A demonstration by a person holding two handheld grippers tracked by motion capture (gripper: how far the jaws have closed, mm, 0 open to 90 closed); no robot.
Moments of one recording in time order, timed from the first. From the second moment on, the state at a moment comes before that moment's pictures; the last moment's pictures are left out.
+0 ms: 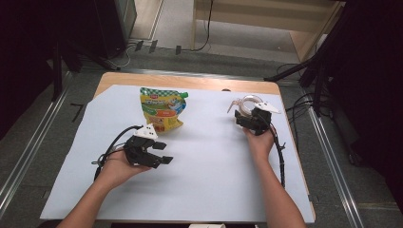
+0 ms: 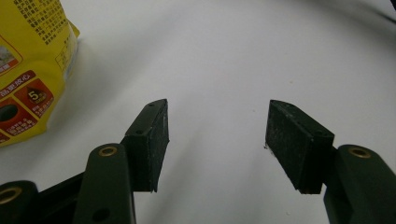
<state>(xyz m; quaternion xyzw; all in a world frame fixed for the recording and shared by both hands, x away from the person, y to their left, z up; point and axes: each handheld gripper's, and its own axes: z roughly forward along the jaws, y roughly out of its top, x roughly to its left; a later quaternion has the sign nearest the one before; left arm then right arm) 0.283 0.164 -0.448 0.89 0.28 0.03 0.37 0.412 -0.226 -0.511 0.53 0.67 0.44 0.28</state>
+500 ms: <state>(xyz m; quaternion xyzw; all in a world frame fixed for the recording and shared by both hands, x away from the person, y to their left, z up) 0.290 0.158 -0.448 0.89 0.27 0.02 0.37 0.380 -0.215 -0.481 0.49 0.69 0.47 0.27</state>
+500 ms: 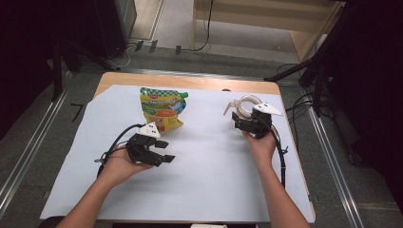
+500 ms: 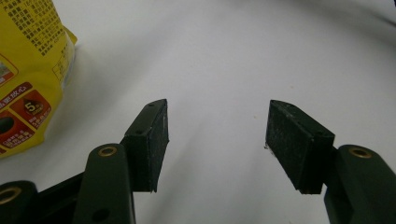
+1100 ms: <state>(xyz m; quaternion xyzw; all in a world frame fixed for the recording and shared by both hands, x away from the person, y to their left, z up) 0.302 0.162 -0.449 0.88 0.30 0.01 0.38 0.332 -0.196 -0.467 0.44 0.73 0.47 0.24</state>
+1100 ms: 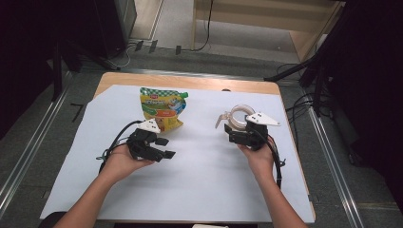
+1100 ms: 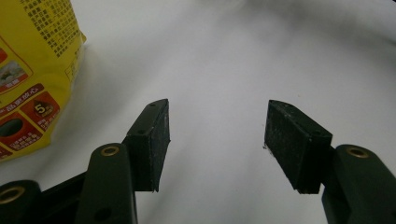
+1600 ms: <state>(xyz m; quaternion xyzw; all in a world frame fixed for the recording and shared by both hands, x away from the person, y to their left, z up) 0.305 0.166 -0.449 0.88 0.30 0.01 0.38 0.282 -0.190 -0.463 0.40 0.75 0.48 0.22</state>
